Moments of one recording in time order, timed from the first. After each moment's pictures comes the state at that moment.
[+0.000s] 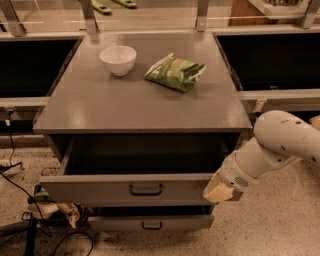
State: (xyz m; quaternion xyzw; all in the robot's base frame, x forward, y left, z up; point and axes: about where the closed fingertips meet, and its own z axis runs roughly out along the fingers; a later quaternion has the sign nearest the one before) arm 0.427 -0.152 0.662 -0.55 0.80 0.21 0.12
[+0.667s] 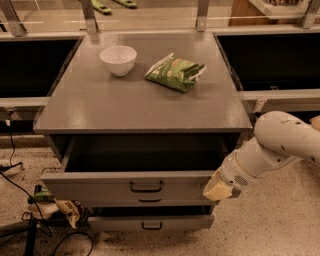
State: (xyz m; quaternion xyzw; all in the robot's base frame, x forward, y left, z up) arm 0.434 -0.153 0.658 -0.54 0.81 0.21 0.13
